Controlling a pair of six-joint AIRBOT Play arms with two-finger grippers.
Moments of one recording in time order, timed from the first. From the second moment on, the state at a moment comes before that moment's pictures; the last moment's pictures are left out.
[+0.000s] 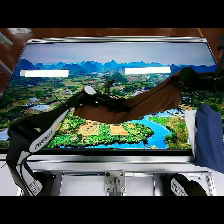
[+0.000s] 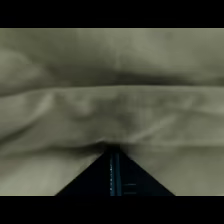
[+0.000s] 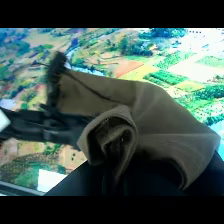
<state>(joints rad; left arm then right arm) -0.57 -1.94 1.53 0.34 -0.95 -1.26 -0.17 -1.01 1.33 -0.93 1.31 1.55</state>
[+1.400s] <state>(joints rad) 0.27 -1.47 1.54 0.51 -1.15 -1.23 0.60 -1.68 1.39 -0.62 0.59 1.54</state>
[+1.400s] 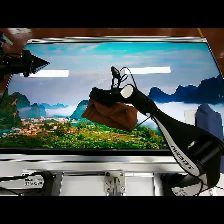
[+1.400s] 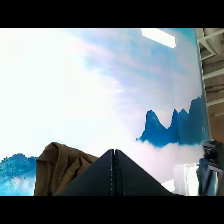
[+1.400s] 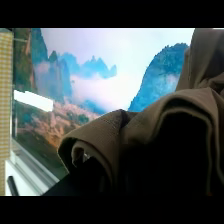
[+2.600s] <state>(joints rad) 0.24 -1.47 1.54 0.55 -1.18 -1.22 0.06 -1.64 1.11 -0.91 1.14 1.52</state>
